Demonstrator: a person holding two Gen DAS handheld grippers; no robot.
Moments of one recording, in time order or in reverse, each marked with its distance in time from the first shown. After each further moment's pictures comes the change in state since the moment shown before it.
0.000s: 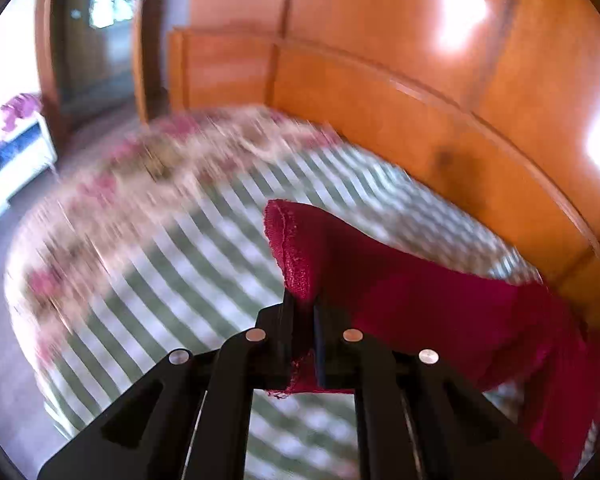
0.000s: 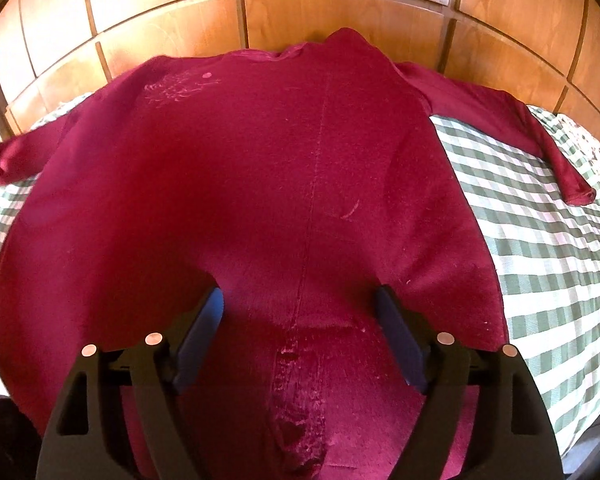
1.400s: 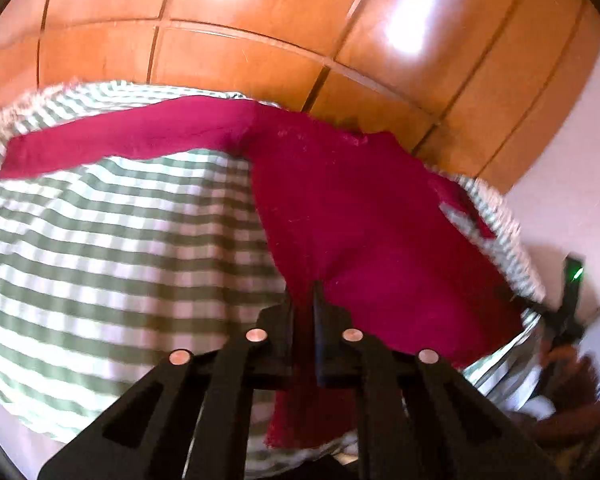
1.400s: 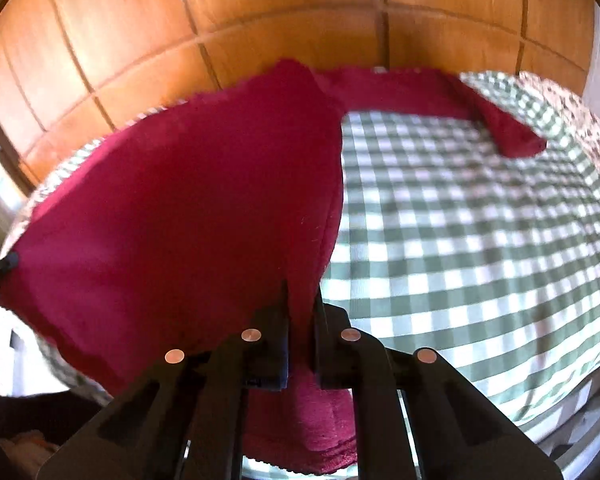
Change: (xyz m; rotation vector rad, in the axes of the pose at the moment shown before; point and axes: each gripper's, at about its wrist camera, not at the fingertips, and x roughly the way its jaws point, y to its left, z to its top) left arm -0.169 -0.093 -0.213 0.468 0.230 -0.671; right arm -0.092 -0.093 -0.029 0.133 -0.034 0.103
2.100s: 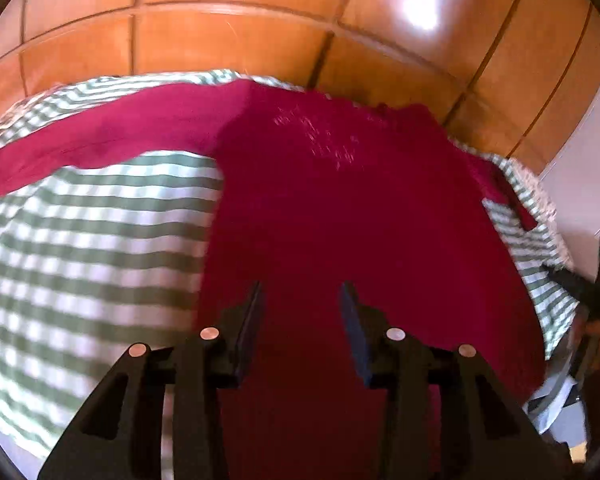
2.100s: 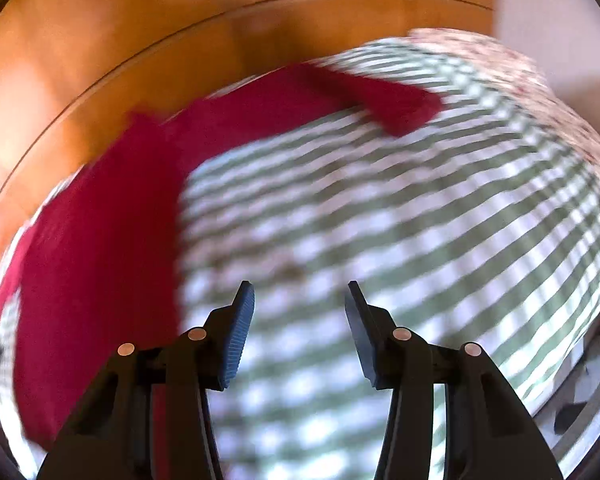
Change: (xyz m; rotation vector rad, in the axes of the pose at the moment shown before) left arm 0.089 -0.037 0.033 0.023 0.068 0.103; right arm 0.024 -0.121 0.034 0.340 -0.032 -0.220
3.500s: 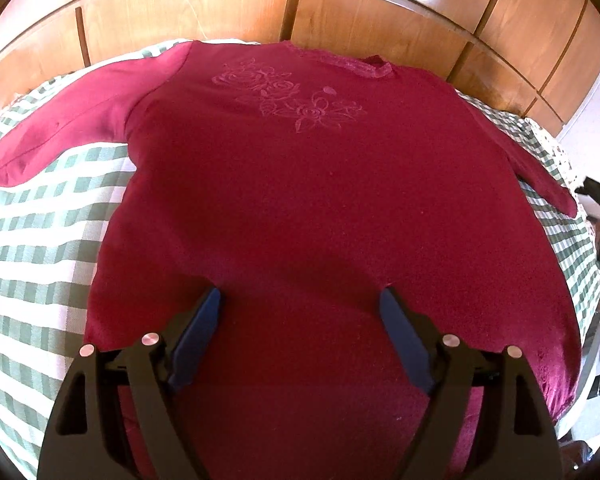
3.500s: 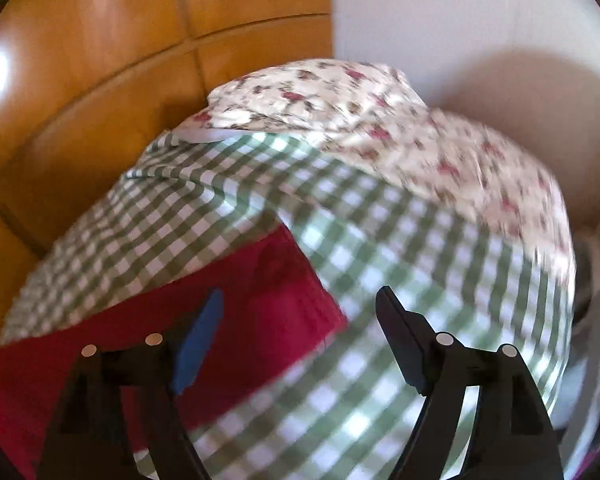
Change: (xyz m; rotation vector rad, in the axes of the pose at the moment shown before) left arm 0.075 -0.044 0.019 0.070 0.096 0.042; right arm 0.074 -0.168 0.164 0.370 -0.134 -0.333
